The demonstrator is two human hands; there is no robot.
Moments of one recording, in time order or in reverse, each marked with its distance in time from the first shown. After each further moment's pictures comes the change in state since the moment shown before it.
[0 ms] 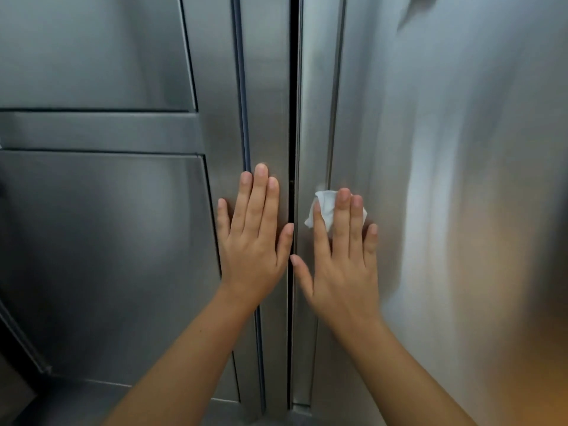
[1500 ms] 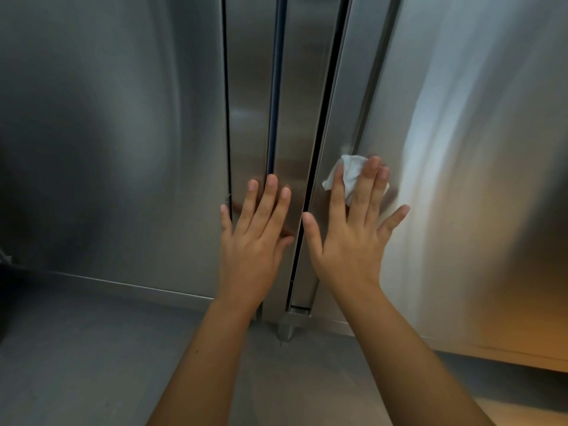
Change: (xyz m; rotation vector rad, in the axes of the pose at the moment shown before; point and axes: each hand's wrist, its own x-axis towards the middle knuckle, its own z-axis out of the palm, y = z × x) left_hand -0.201 0.011 -0.001 -0.136 -0.421 -0.163; right_hand -0.142 -0.041 0.036 0.239 -0.213 0.185
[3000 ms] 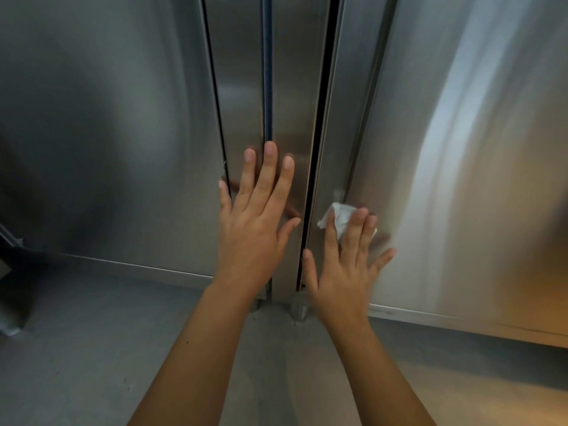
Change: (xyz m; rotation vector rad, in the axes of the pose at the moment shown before) left_hand -0.005 0.001 -0.001 -0.005 0.002 0.031; right_hand -0.097 0.013 0.063 0.066 -0.075 0.030
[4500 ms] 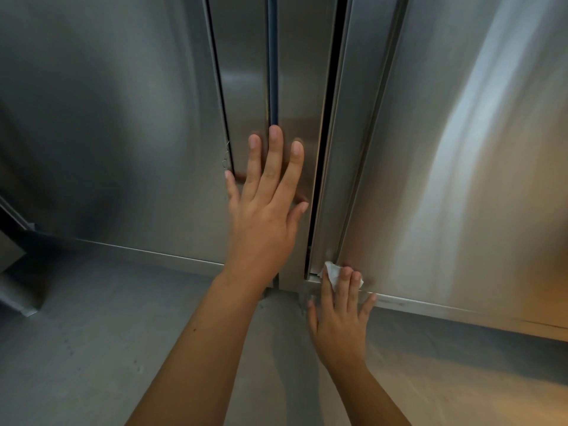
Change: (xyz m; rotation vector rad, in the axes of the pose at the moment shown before) left_hand -0.004 0.004 0.008 -0.059 -0.004 -0.045; right_hand -0.097 0.017 0.043 -0.061 -0.318 0.018
